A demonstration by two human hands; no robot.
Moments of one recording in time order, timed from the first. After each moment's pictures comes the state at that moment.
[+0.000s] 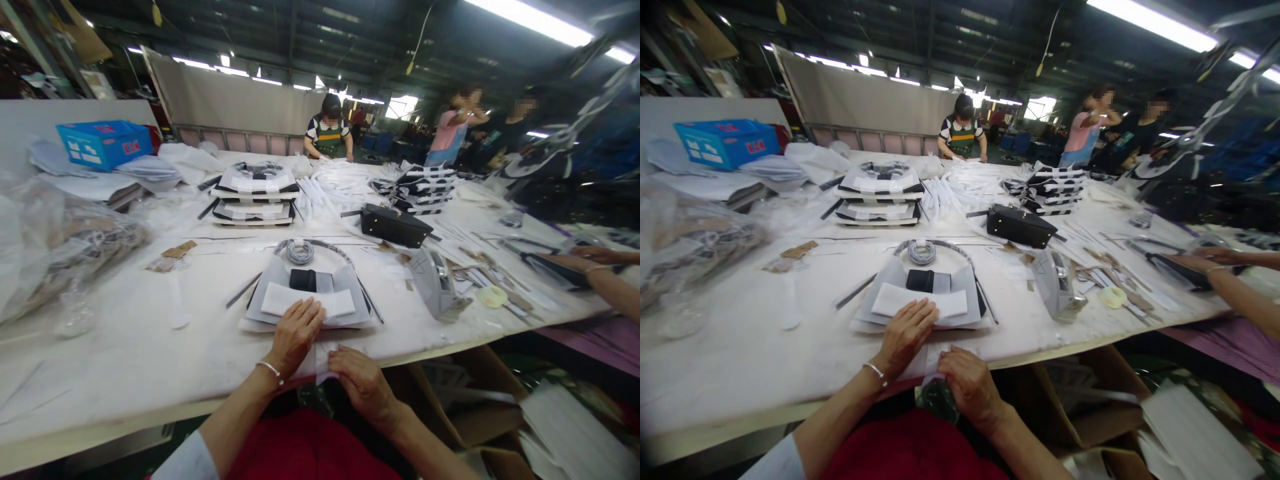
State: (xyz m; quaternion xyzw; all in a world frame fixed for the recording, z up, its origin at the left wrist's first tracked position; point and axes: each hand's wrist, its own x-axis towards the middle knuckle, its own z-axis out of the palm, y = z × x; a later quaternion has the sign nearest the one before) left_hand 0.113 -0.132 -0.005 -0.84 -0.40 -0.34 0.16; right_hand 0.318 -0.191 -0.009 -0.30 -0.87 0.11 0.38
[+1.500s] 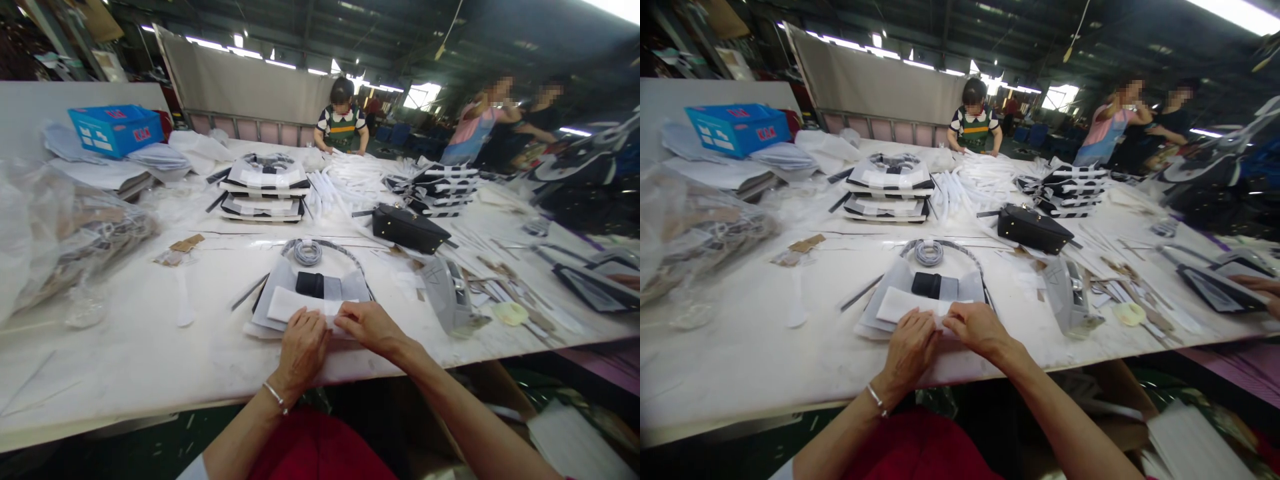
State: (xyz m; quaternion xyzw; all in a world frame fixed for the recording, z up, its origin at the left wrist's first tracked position) left_hand 0.131 -0.145 0.012 -0.78 -0.51 -0.36 0.04; right_hand 0.304 -0.095 0.094 -0.49 -0.83 0.26 0.11
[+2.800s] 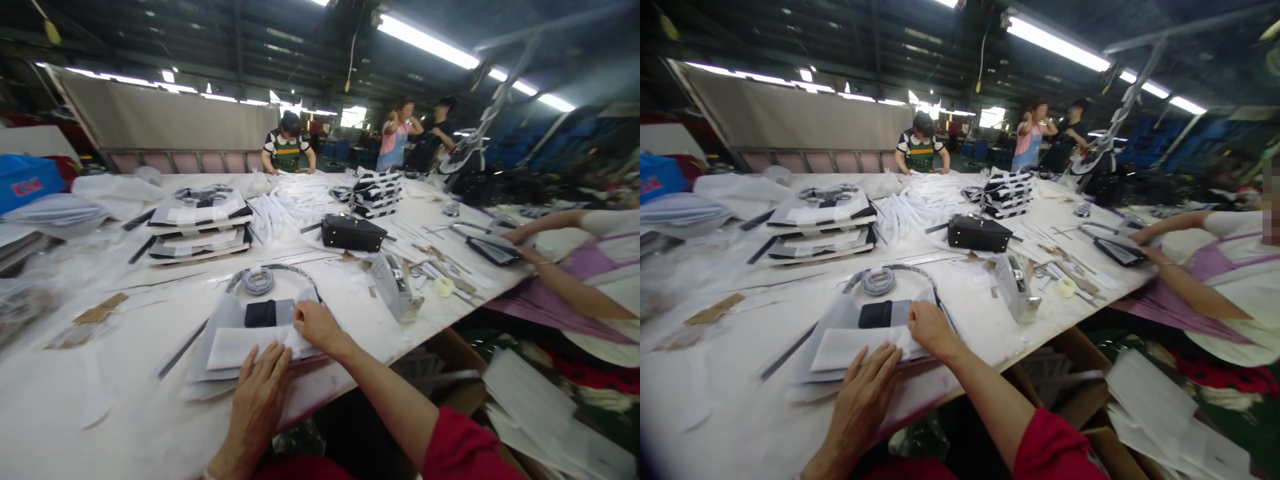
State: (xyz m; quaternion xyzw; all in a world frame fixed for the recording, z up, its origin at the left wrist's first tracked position) left_hand 0.130 -0.147 0.005 -0.83 -0.44 -0.32 0.13; right_hand 0.298 -0.055 0.067 -0.60 -0.73 0.26 0.21
